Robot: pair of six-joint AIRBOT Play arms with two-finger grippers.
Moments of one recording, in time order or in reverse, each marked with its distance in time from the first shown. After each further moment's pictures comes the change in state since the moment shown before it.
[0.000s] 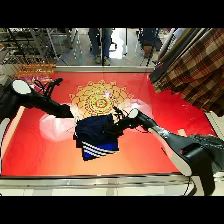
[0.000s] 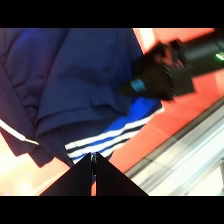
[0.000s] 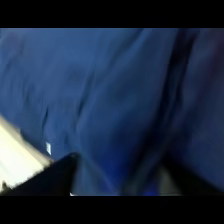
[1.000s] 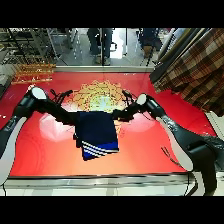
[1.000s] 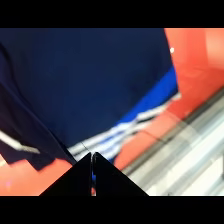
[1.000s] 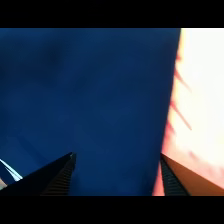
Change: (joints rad) left arm -0.051 -0.164 -0.032 0.007 0.024 0.007; right arm -0.128 0.011 0.184 -0.265 0.122 0.061
